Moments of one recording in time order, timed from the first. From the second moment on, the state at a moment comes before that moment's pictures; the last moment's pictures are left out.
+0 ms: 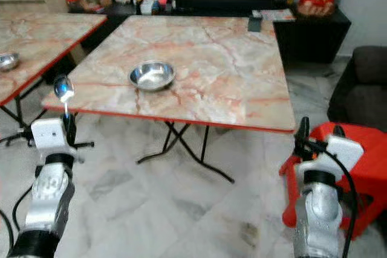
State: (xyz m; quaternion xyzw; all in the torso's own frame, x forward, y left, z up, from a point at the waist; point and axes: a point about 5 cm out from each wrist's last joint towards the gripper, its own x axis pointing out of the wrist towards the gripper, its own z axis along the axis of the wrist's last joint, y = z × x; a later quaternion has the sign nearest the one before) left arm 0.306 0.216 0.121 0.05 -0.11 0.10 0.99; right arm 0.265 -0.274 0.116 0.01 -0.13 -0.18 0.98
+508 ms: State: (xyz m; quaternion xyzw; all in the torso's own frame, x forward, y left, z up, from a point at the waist) left arm 0.294 0.241 0.123 0.05 -0.10 0.15 0.98; right arm 0.276 -0.258 0.122 0.02 -0.13 -0.16 0.98
